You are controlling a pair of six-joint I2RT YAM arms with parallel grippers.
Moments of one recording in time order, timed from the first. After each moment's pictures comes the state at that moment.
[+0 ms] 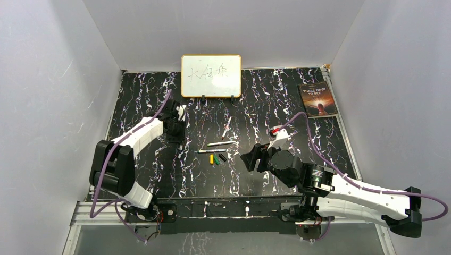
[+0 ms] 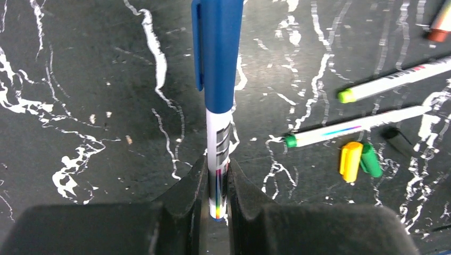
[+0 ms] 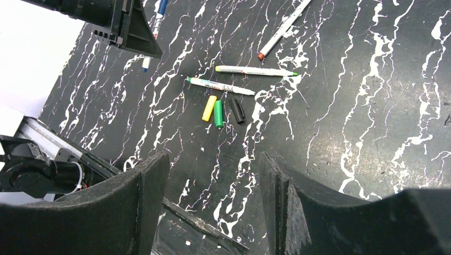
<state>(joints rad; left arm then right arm) -0.30 1.53 0.99 -0.64 0.09 -0.20 1.18 0.69 0.63 -0.34 0.54 0.68</state>
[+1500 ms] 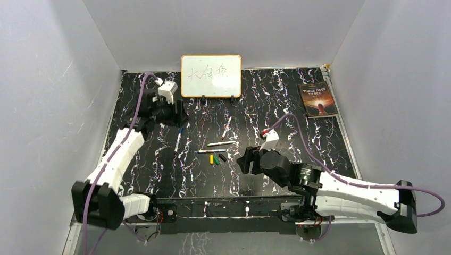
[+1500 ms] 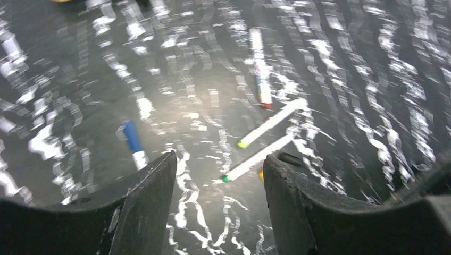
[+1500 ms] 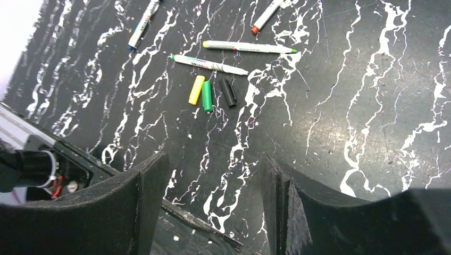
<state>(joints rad) -0.19 1.27 1.05 -0.51 0.33 -0.07 1.18 0.79 0.60 -0.32 0.51 0.70</state>
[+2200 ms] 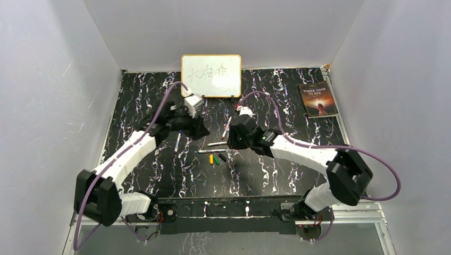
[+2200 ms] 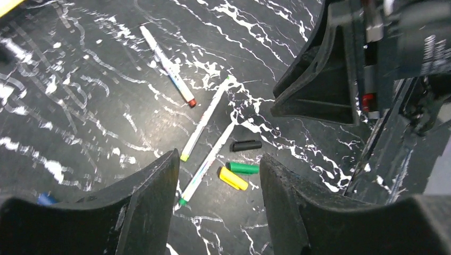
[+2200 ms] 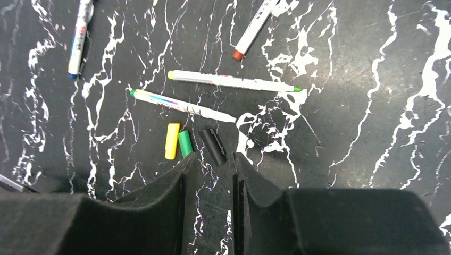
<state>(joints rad) -0.34 1.20 0.88 -0.28 0.63 0.09 0.84 1.47 0.95 -0.26 0.16 0.65</state>
